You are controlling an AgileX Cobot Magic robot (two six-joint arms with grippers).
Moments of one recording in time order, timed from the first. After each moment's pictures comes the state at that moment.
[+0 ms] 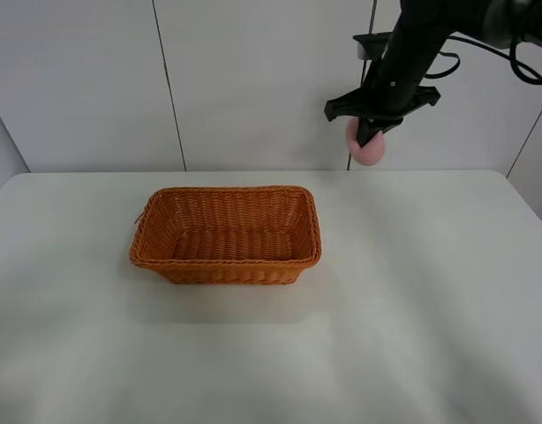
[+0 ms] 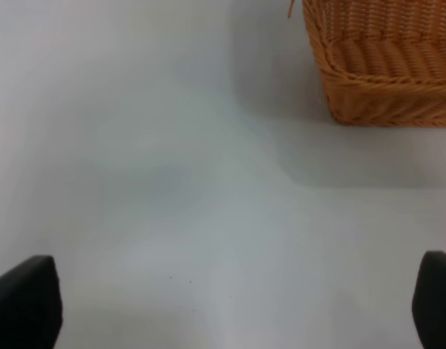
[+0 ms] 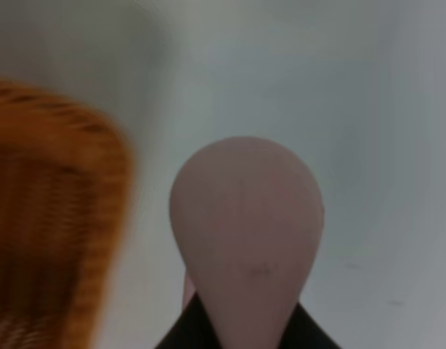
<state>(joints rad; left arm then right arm) -0.02 -0.01 -0.49 0.04 1.06 -0.04 0.35 2.07 -2.01 0.00 1.22 0.07</state>
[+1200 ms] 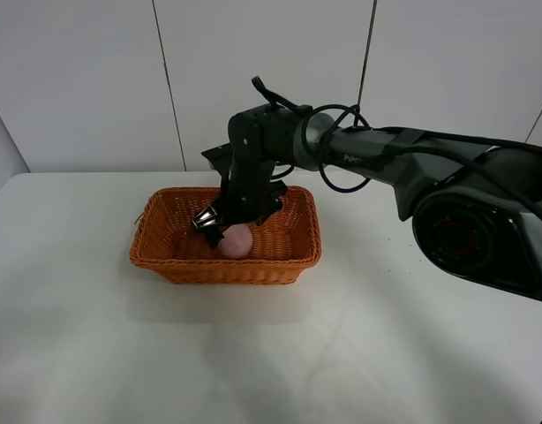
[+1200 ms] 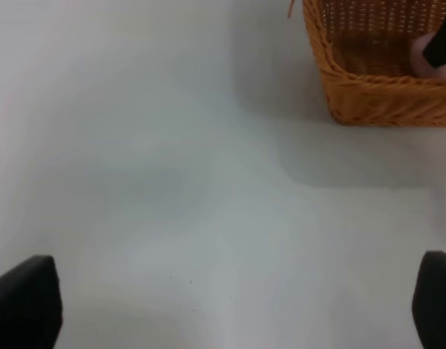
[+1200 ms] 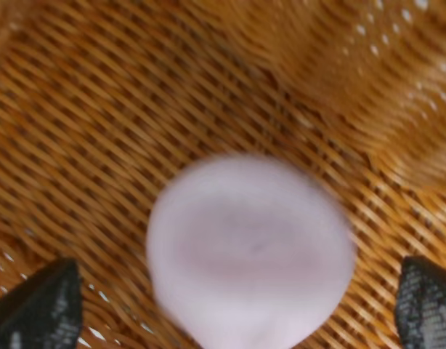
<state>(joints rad) -0.02 -0.01 -0.49 0.04 1.06 -0.04 0.69 2.39 -2.06 0.03 0.98 0.08</state>
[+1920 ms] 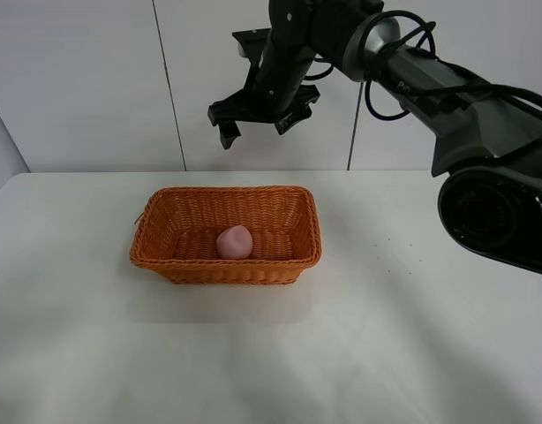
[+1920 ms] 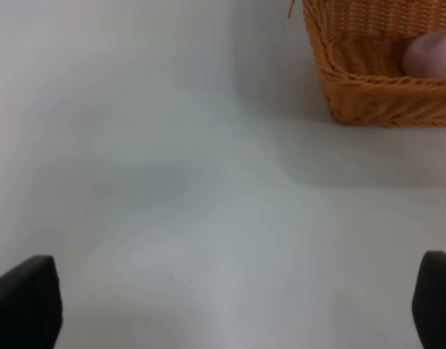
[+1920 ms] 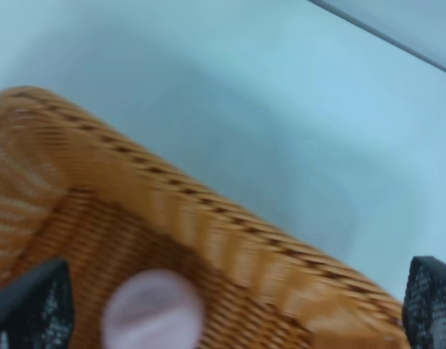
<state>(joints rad) -0.02 -0.01 -0.49 0.04 1.06 -0.04 0.57 2.36 -2.48 0.00 1.22 0.11</state>
